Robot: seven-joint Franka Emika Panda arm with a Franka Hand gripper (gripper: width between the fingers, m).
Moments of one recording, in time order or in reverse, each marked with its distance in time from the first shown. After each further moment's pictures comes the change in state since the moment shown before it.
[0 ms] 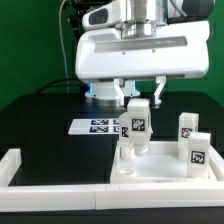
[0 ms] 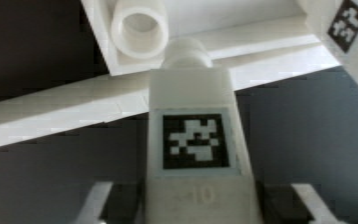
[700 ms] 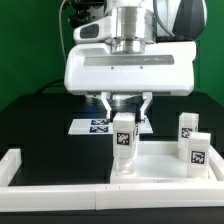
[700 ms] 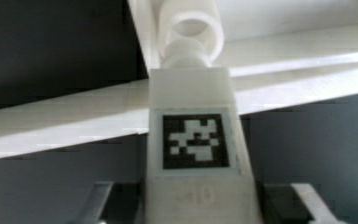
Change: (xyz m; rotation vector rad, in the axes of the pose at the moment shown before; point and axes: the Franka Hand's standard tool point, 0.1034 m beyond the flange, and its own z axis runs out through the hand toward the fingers) arm -0.009 0.020 0.021 -0.038 0.025 -0.027
